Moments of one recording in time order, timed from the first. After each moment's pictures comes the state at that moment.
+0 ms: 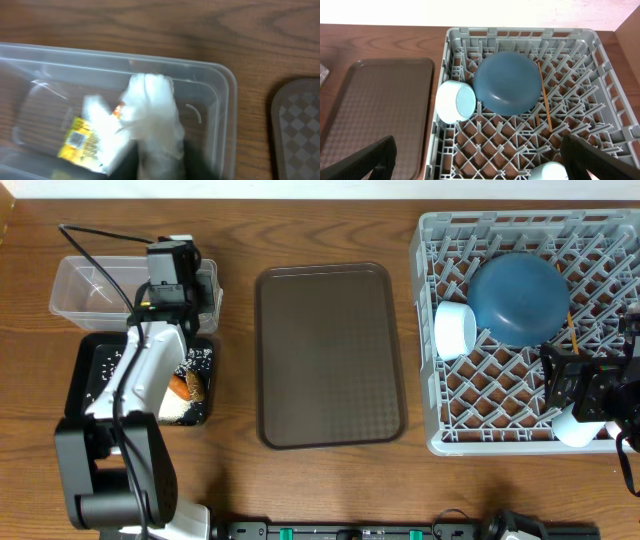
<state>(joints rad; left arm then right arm) 0.05 1.70 1.14 -0.22 -0.16 0.01 -0.32 0.95 1.54 -1.24 -0.31 -0.19</state>
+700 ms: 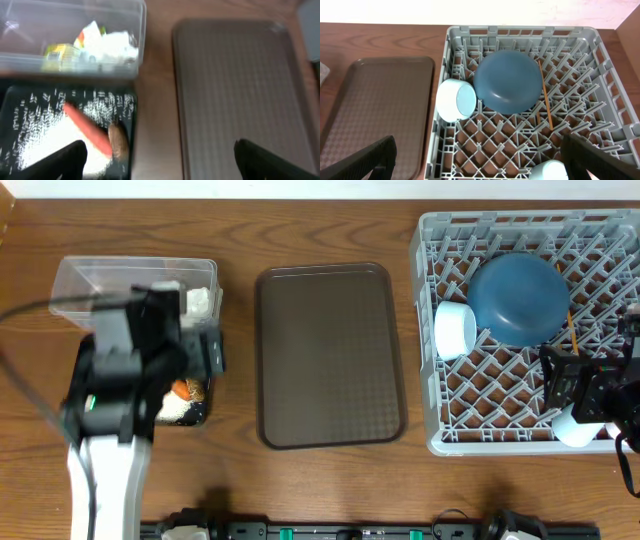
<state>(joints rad) 0.06 1.07 1.14 -0.94 0.14 -0.04 -0.32 0.95 1.54 -1.25 -0.31 -0.19</state>
